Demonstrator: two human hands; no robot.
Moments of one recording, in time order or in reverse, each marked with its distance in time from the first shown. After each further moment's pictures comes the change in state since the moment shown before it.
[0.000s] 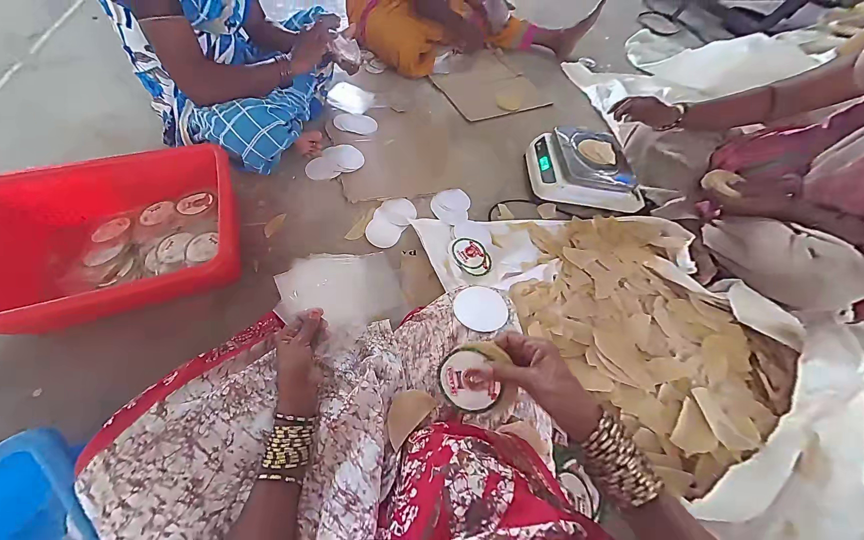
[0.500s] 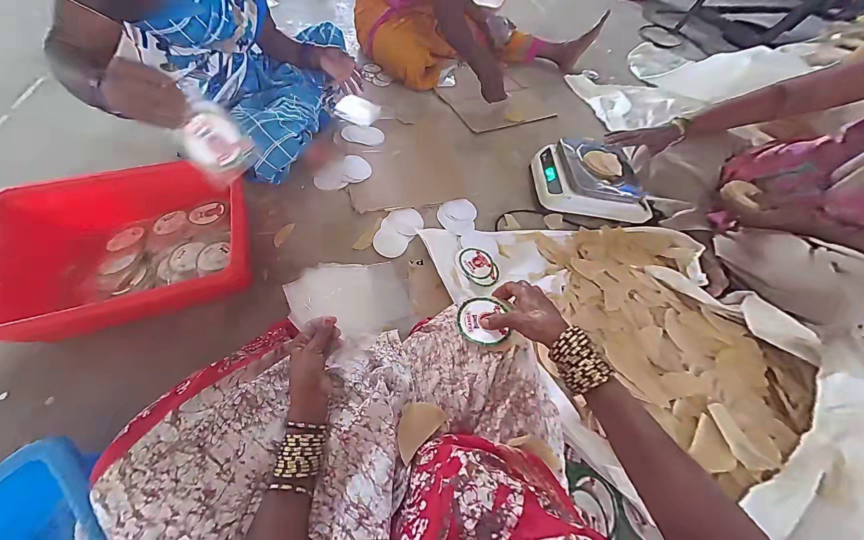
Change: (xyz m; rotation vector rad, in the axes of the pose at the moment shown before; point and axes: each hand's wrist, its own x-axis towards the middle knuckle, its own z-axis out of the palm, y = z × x) left_hand 0.002 0.005 0.005 0.007 0.001 -0.074; right_hand 0.112 -0.018 -0.034 -0.888 -0.042 0.279
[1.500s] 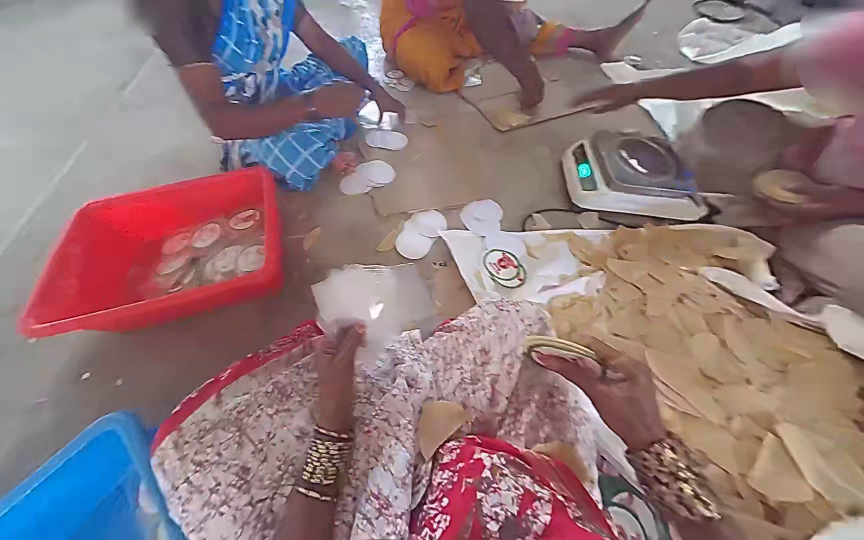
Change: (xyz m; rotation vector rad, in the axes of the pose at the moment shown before) left_hand -0.026 0.004 -0.002 0.119 -0.121 0.419; right_hand -0.096 0.048 0.054 0.556 0.598 -0.348
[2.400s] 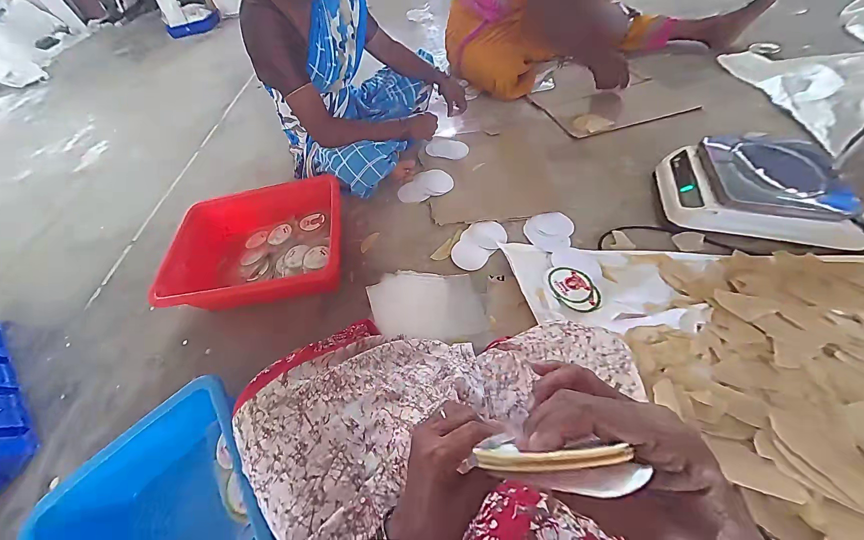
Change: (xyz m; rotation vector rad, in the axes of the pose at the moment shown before) left_hand -0.096 0.073 0.020 0.256 -0.455 0.560; right_hand -0.003 -0.158 0.037 0.610 -0.519 -0.561
